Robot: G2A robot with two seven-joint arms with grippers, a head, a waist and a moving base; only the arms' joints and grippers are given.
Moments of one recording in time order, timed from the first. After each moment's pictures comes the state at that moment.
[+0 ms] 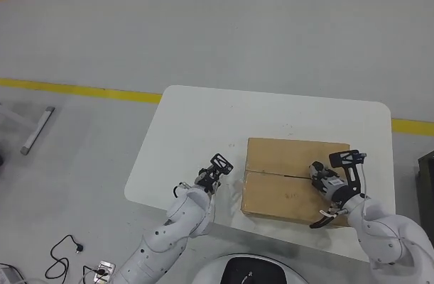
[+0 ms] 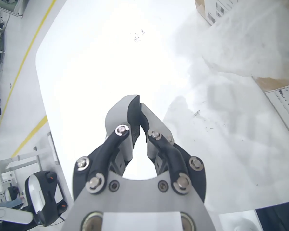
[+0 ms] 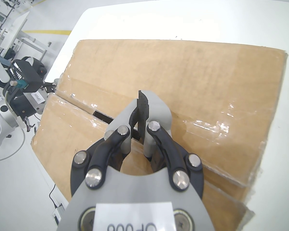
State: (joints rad) left arm 1.37 -1.22 -1.25 -1.71 1.77 0.02 -0.60; right arm -1.12 -1.18 1.16 -1.74 -0.80 -0.06 0.62
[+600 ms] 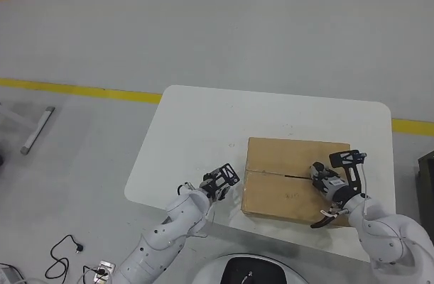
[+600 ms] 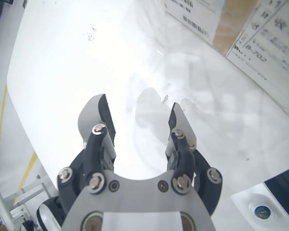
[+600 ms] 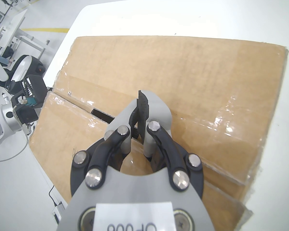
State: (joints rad) left arm 1.35 -1.21 -1.26 -1.64 1.79 -0.22 -0.52; right arm -1.12 -1.19 1.17 -1.73 -0.81 -0.06 0.63
